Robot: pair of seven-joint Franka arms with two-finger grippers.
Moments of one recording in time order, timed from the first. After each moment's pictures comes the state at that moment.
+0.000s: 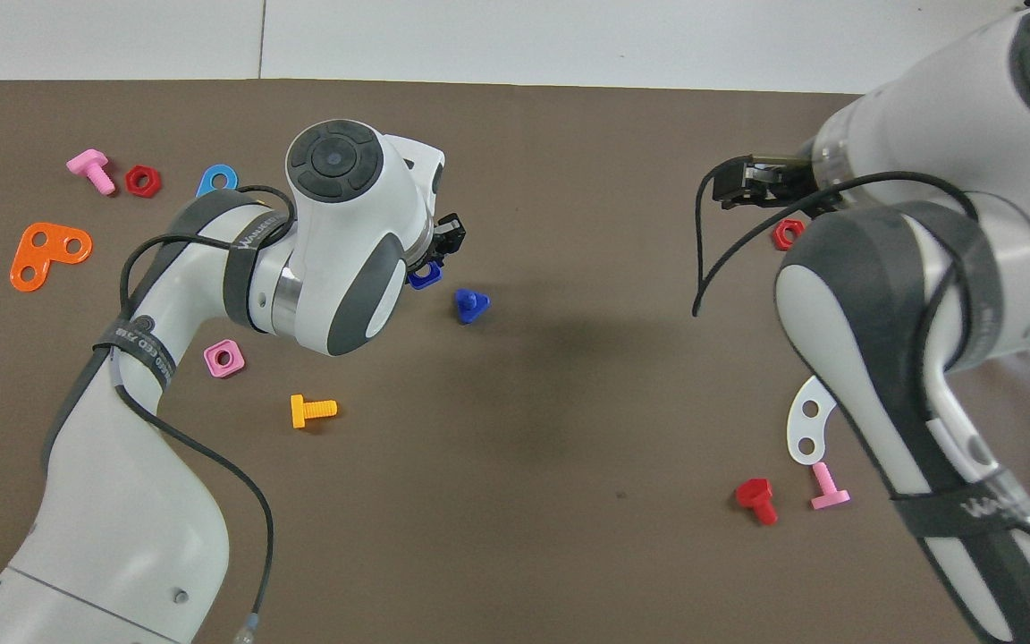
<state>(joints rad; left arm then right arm) -0.56 0.48 0.08 -1.54 -0.09 2.06 -0.85 0.31 0.21 -0.15 -1.50 0.02 1.85 0.29</state>
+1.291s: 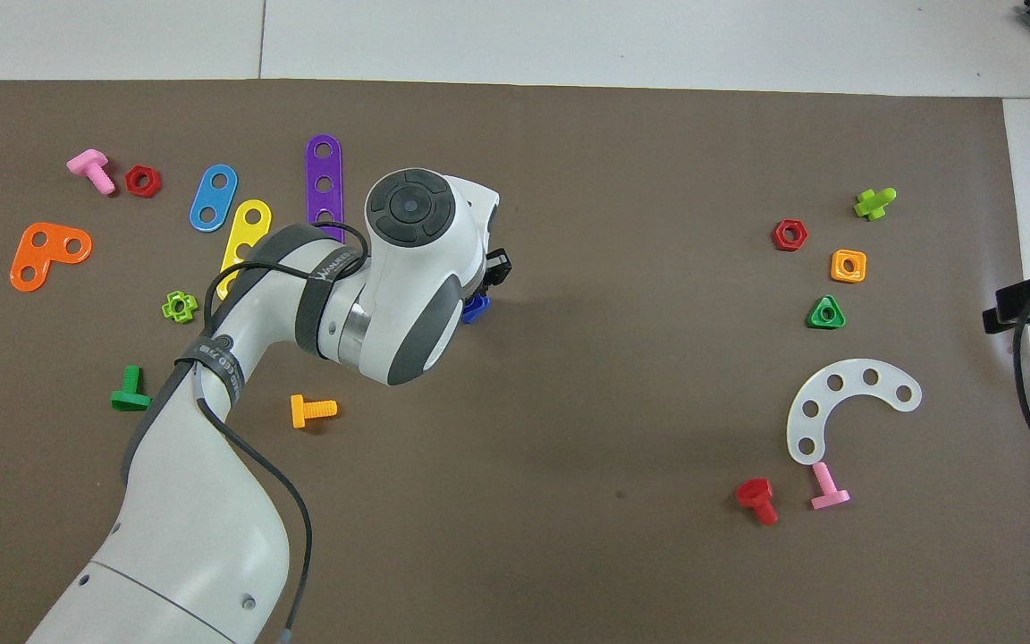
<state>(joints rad) -0.64 0.51 0.08 -1.58 -0.11 2.11 -0.87 0.00 0.02 -0.14 -1.56 0.02 1.48 -0.09</state>
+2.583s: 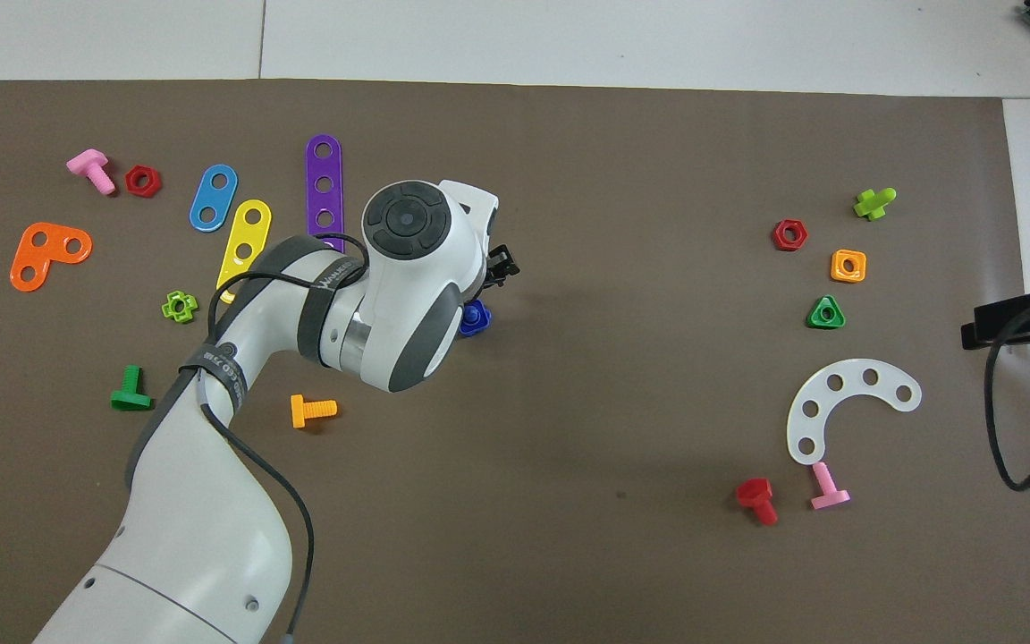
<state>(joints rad) -0.66 0.50 0.10 -1.59 -0.14 2.14 -0.87 0.04 -0.09 -0.10 -1.65 0.02 1.50 0.02</state>
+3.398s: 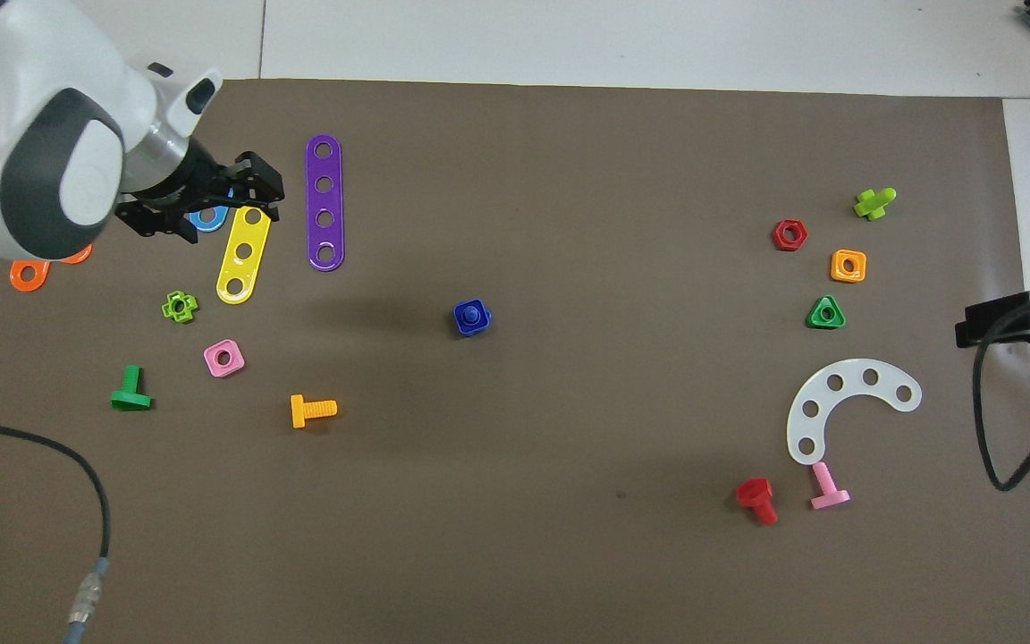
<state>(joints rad) -0.24 0.40 0.12 -1.35 -0.14 1.66 -0.27 0.06 -0.09 -0.10 -1.65 -0.01 1.51 0.02</state>
